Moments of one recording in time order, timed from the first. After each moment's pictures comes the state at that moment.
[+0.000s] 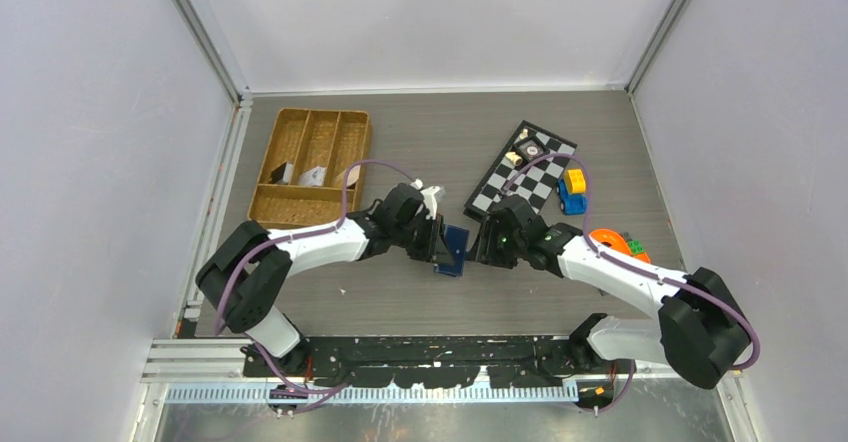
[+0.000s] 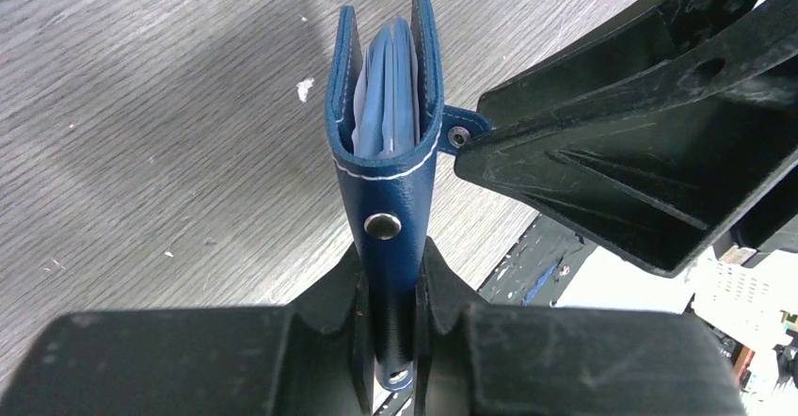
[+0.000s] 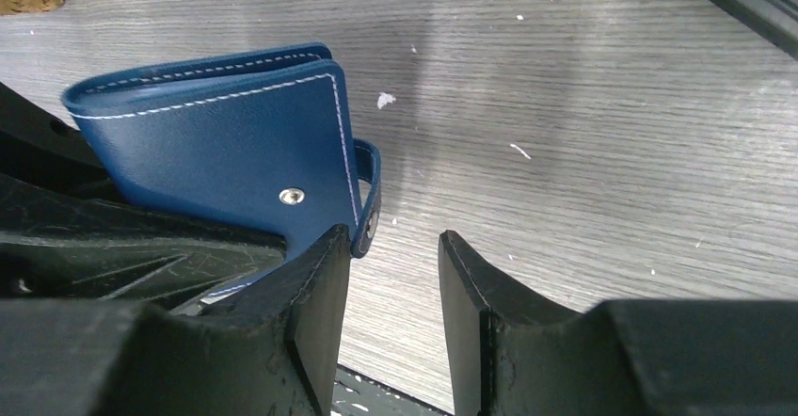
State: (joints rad) left arm -0.80 1.58 0.84 -0.03 0.40 -0.63; right arm 0.68 1.21 0.64 -0.33 -0.05 0.83
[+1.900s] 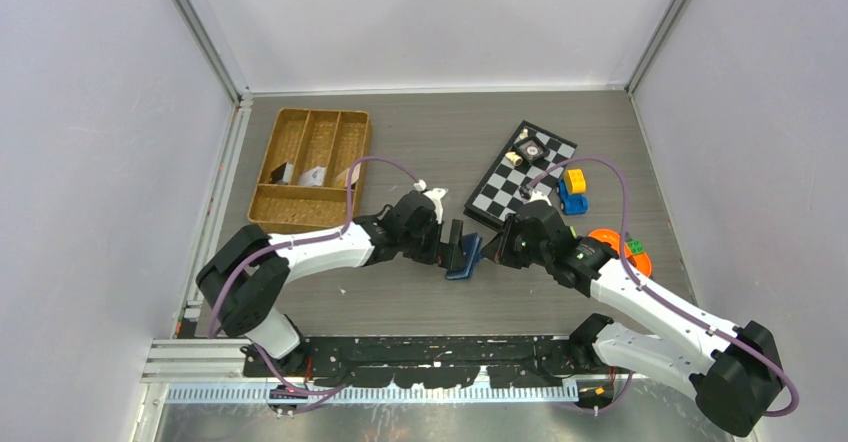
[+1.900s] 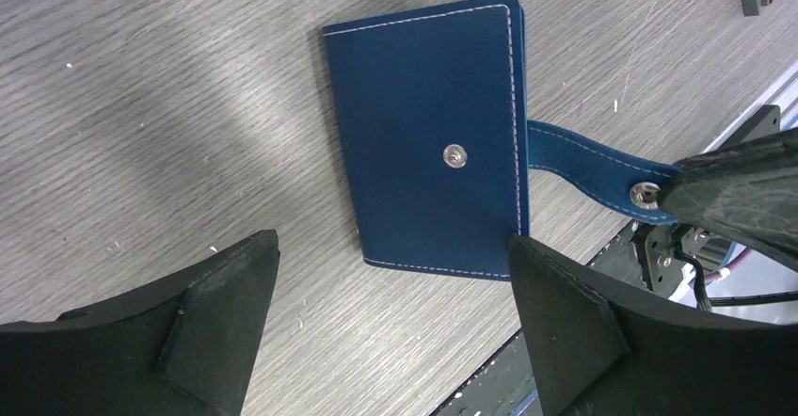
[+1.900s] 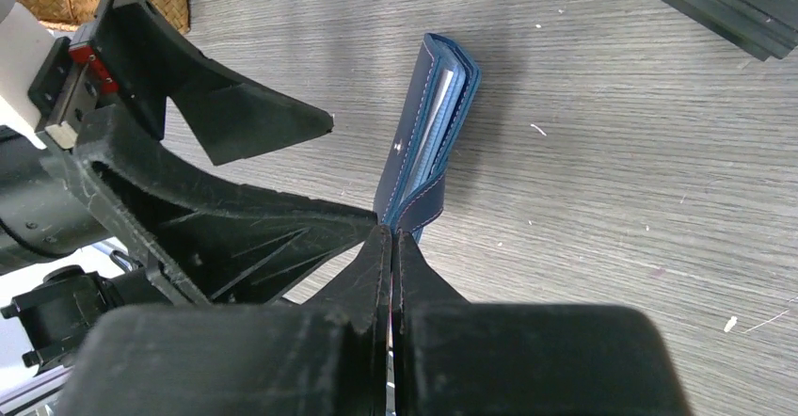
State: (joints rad) left arm -0.88 1.56 0.87 -0.10 0.16 -0.60; right arm 0.68 0.93 0.61 -0.40 -0.02 0.87
